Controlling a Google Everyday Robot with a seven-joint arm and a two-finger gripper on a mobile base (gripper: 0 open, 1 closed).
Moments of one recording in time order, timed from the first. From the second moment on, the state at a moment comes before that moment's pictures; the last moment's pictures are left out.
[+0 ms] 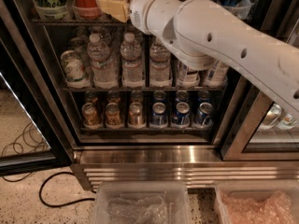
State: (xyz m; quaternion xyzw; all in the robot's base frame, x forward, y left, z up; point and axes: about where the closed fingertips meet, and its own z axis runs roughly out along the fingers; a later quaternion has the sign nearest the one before) arm 0.689 0.043 1.065 -0.26 0.63 0.16 0.71
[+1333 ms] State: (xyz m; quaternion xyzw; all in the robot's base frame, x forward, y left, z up) arm 0.691 0.039 1.073 -0.25 0.63 0.16 0.72
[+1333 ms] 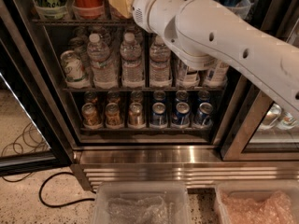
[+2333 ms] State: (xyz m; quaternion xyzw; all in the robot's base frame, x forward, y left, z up) arm 0.680 0.053 1.065 -0.25 0.64 0.17 0.71
